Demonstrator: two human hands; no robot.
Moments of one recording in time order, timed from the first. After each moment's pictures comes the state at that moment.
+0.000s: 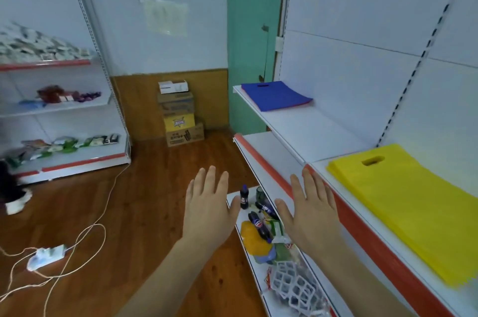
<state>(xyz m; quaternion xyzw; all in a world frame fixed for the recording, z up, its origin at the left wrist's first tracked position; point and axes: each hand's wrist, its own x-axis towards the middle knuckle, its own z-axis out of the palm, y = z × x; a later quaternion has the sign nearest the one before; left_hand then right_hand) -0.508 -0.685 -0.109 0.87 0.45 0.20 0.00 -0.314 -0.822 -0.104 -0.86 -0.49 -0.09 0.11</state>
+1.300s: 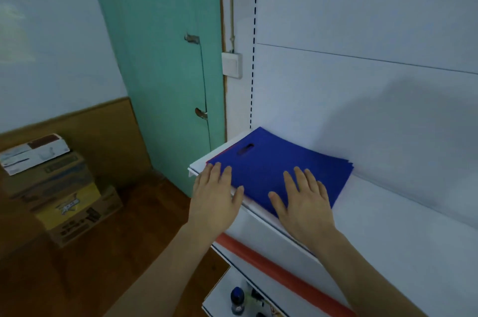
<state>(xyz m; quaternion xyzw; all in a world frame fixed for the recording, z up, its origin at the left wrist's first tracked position) -0.141 -0.094 -0.098 0.97 0.18 0.13 0.06 -0.050 -0.300 -0.108 -0.97 -0.25 -0.06 0.05</state>
